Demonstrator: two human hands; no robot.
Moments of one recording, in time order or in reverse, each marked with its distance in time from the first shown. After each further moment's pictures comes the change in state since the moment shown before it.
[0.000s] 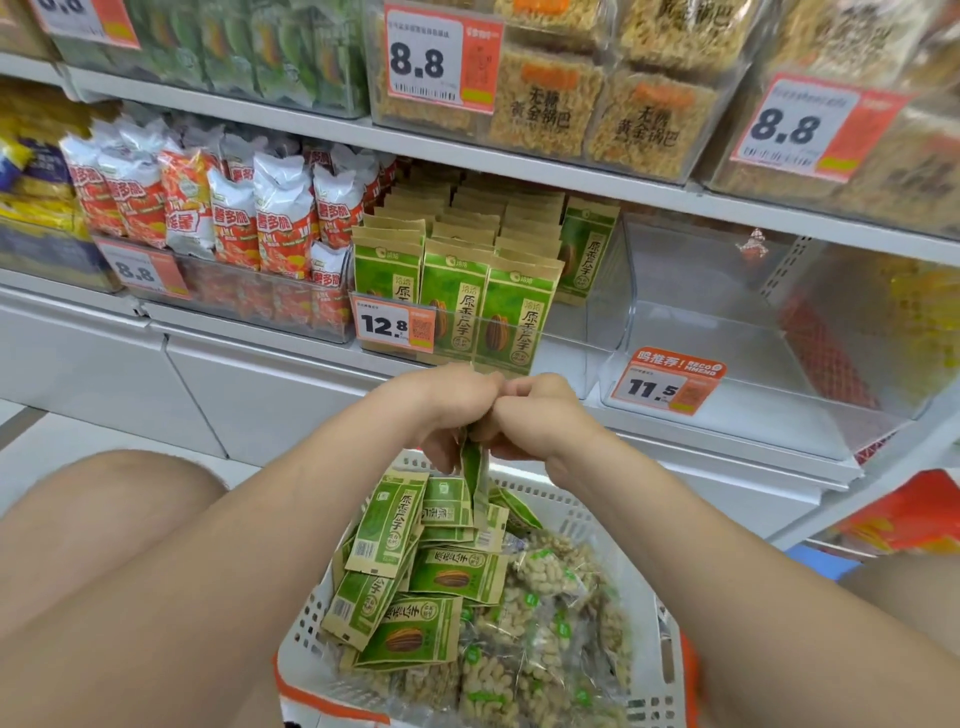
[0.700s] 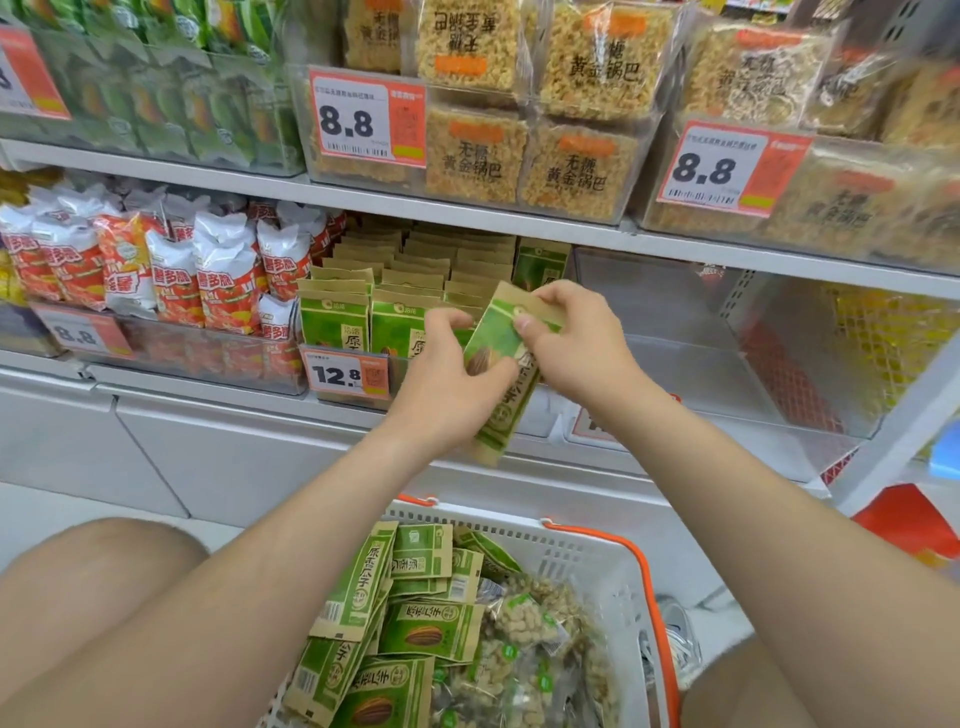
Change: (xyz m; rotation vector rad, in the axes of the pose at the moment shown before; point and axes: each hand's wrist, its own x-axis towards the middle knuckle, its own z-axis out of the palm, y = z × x) left_hand 0.013 0.044 0.011 -0.255 0.507 0.567; right_hand 0.032 -0.049 -0.098 -0.271 0.415 -0.486
